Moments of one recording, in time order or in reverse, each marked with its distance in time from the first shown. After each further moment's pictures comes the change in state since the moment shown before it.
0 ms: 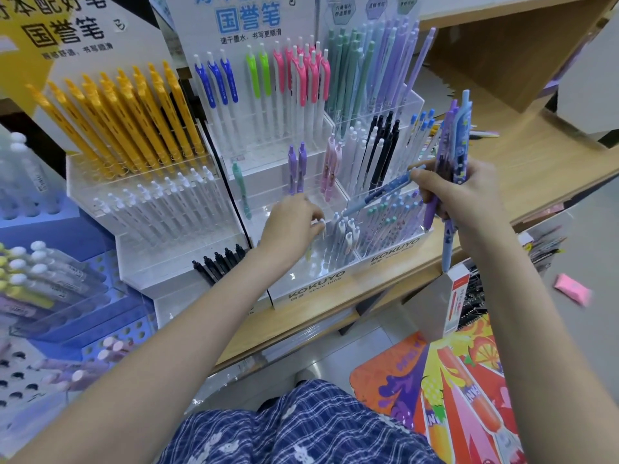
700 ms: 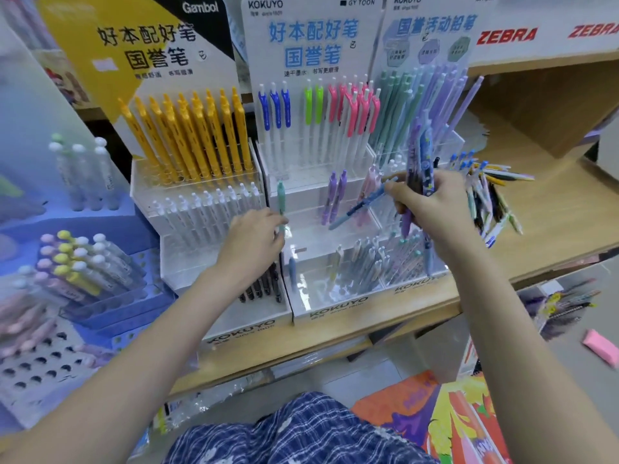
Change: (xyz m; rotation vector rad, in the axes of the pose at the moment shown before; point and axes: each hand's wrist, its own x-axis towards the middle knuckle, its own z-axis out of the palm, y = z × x) left_hand -0.033 -0.066 -0.052 0.107 0.048 -0.123; right_hand 0.026 -0.014 0.063 -0.096 -0.161 -0.116
